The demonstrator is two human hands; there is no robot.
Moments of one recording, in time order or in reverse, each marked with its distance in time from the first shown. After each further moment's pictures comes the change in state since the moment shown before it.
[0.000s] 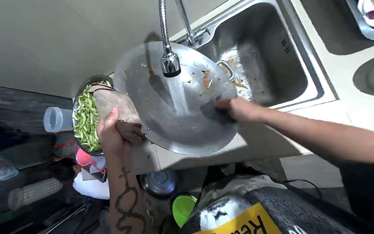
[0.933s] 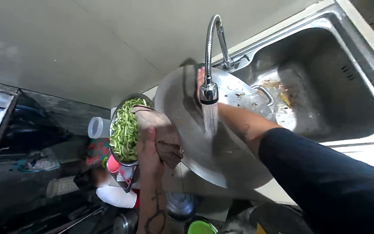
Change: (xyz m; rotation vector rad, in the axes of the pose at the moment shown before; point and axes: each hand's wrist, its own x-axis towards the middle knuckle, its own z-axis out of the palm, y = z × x) left_hand 0.003 0.016 0.012 0.084 0.066 0.033; right_hand 0.311 -0.082 0.012 0.141 1.214 -0.266
